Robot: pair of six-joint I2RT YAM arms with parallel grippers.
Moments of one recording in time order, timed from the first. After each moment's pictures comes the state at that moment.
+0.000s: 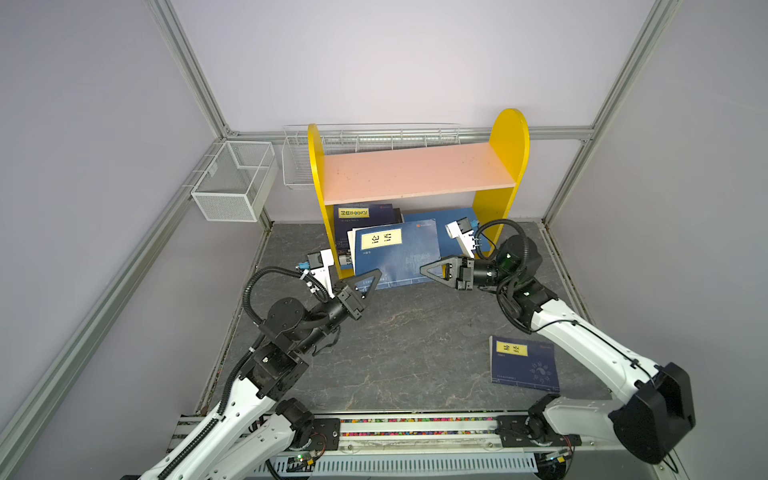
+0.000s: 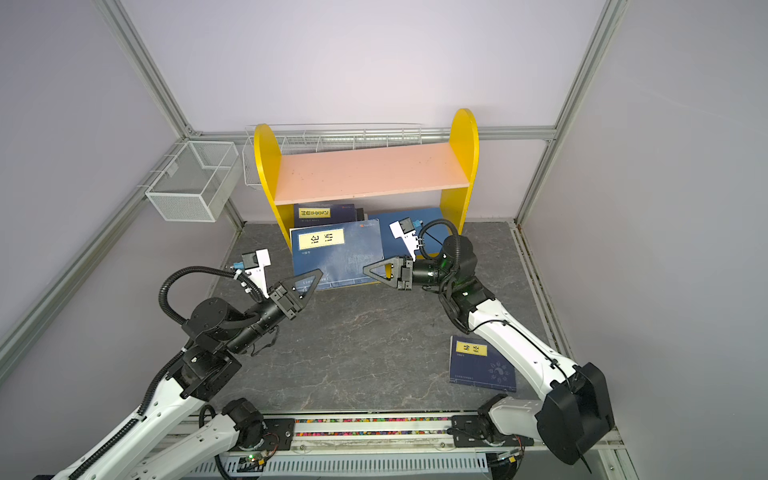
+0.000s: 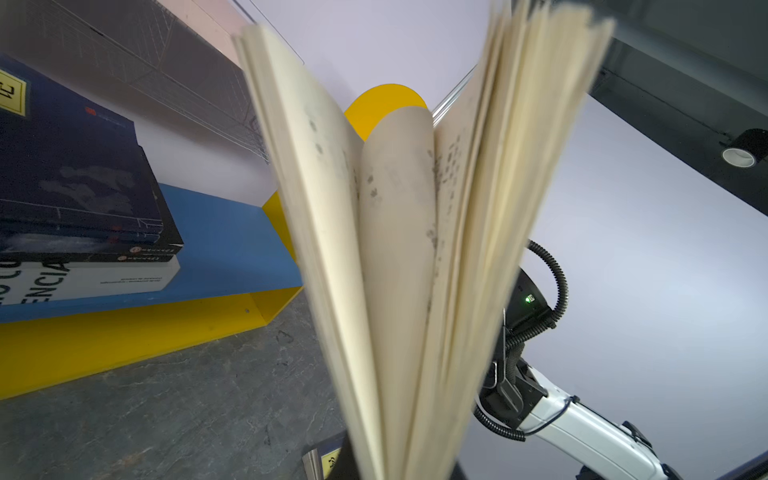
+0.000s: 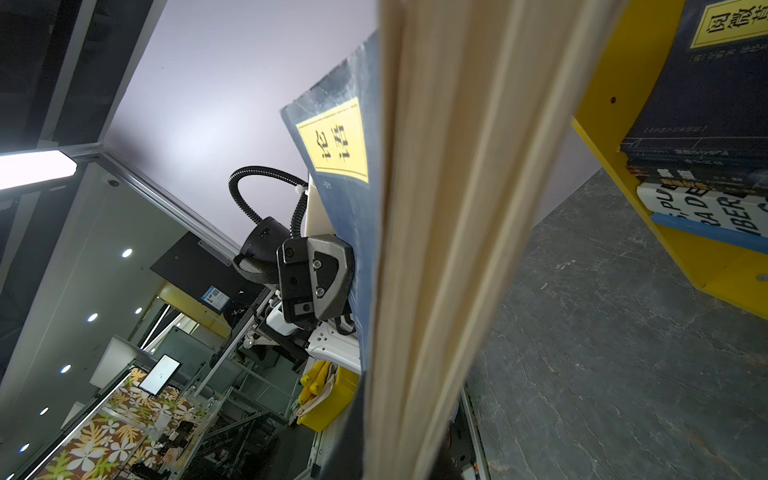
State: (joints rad) left arm -0.70 0.71 0.76 0.10 0.18 -0.84; right arm 0.53 1.29 1.02 0.39 -1.04 0.94
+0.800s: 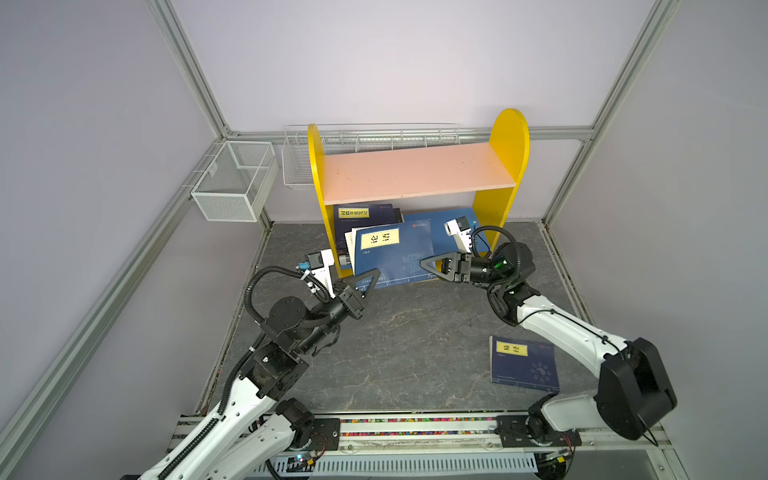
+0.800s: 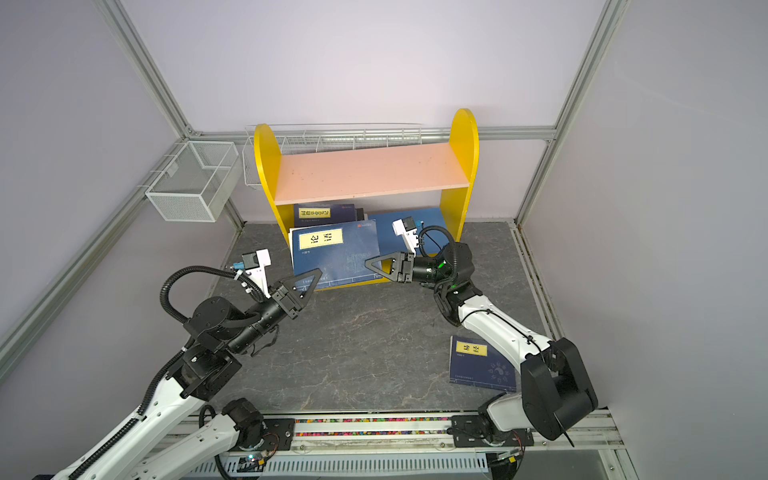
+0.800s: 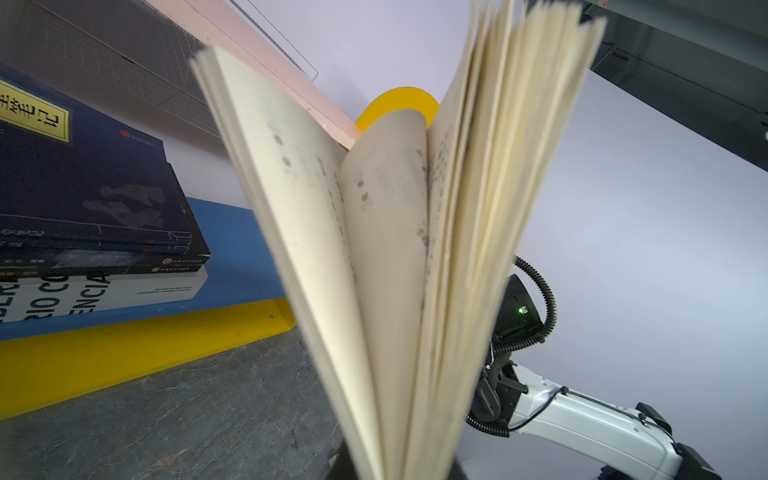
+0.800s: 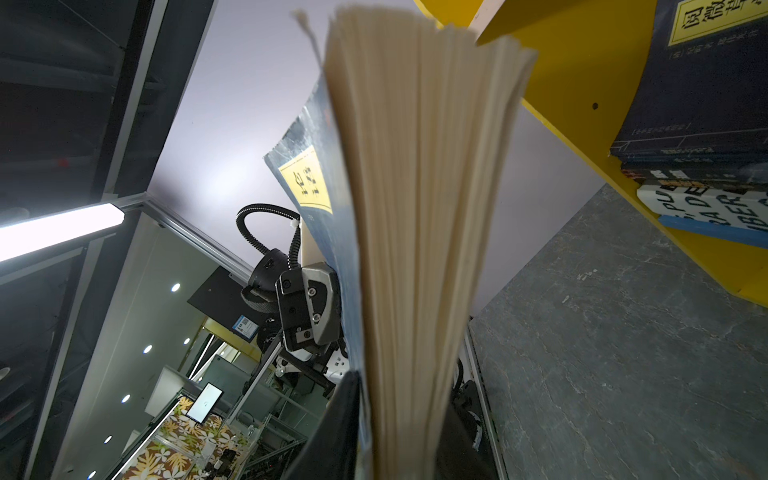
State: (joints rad) left arm -0.70 0.71 0.77 0.07 0.15 -0.76; right arm 0.50 1.41 0.93 0.79 -1.05 1.23
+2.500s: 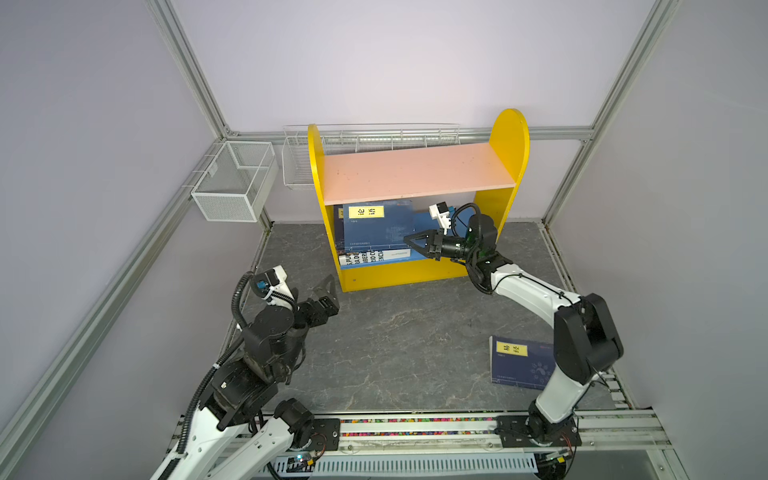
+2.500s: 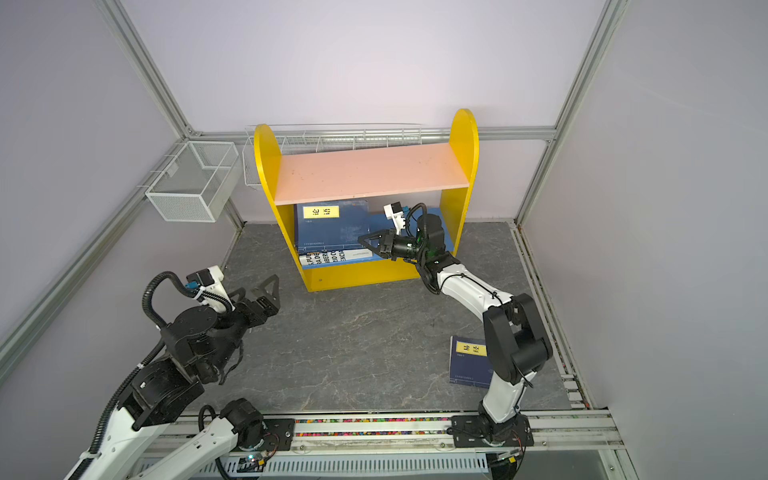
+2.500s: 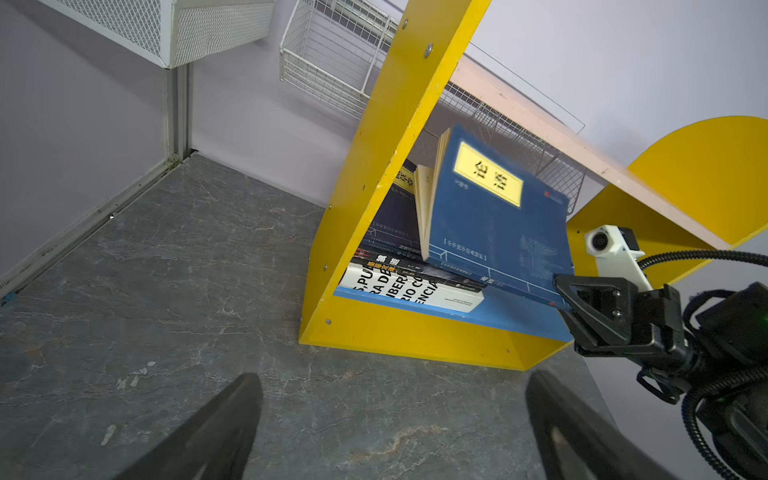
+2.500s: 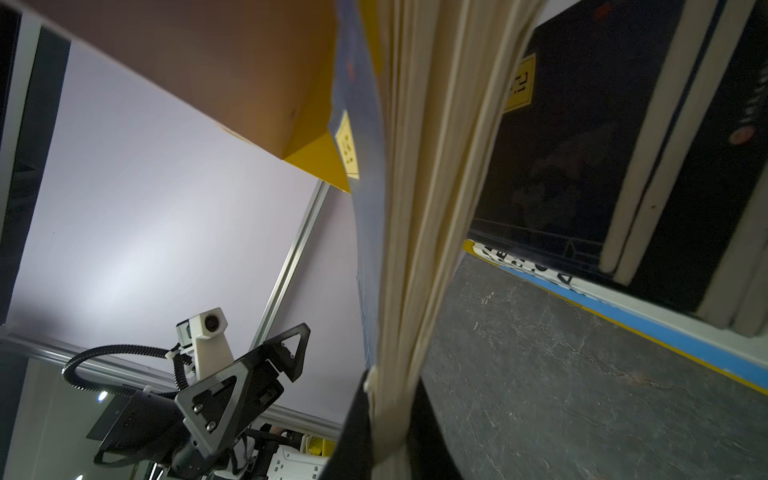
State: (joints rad) left arm -0.68 0.60 0.92 -0.57 -0.50 -0.59; right arm 0.46 1.79 1.30 0.46 -0.90 1.09
